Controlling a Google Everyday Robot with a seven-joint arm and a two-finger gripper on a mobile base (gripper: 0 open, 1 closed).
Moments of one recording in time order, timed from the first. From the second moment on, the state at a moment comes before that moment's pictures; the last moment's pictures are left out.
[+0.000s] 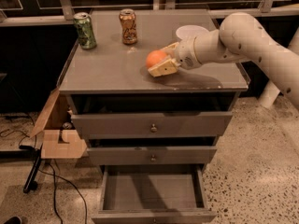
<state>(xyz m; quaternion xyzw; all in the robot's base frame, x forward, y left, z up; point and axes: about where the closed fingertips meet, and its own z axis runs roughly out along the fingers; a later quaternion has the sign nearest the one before) 0.699 -0.055 0.856 -0.51 0.71 0.20 0.45</state>
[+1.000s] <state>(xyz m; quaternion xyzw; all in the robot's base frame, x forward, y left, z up) 0.699 -0.055 0.856 -0.51 0.71 0.20 0.45</state>
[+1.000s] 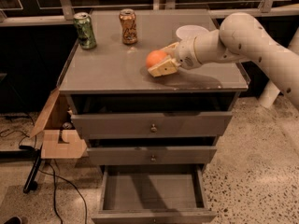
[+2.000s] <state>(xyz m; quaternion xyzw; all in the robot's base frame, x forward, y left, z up) 0.699 -0.054 0.855 -0.51 0.71 0.20 0.45</state>
